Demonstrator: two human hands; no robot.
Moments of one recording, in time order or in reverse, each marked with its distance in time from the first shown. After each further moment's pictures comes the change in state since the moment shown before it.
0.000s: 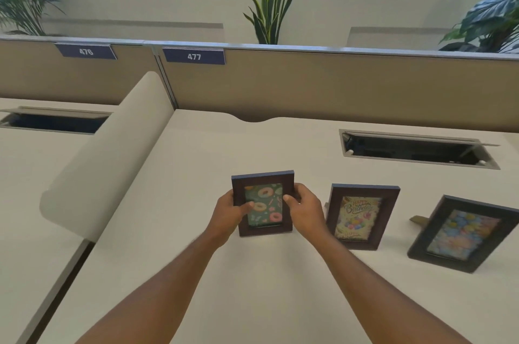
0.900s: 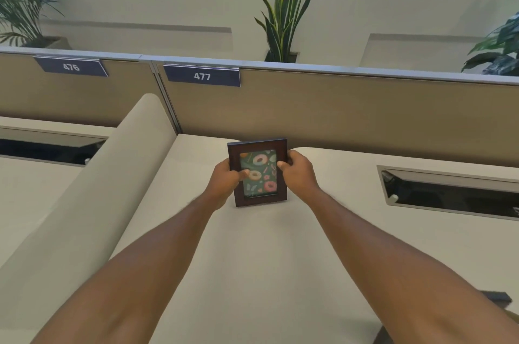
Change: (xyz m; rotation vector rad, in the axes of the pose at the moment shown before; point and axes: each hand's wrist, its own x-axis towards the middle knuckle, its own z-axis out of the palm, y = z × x) left_hand 0.230 0.098 -0.055 0.028 0.046 0.037; right_hand 0.256 -0.065 0.083 -0.062 0.006 -0.005
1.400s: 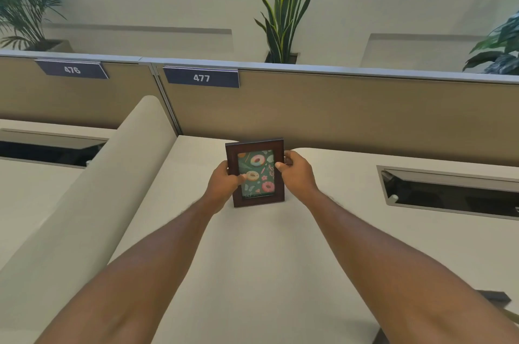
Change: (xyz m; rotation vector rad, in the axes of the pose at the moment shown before) left_hand 0.002 -0.010 -0.004 0.073 0.054 -0.009; right_hand 0.004 0.007 0.002 0.027 0.004 0.037
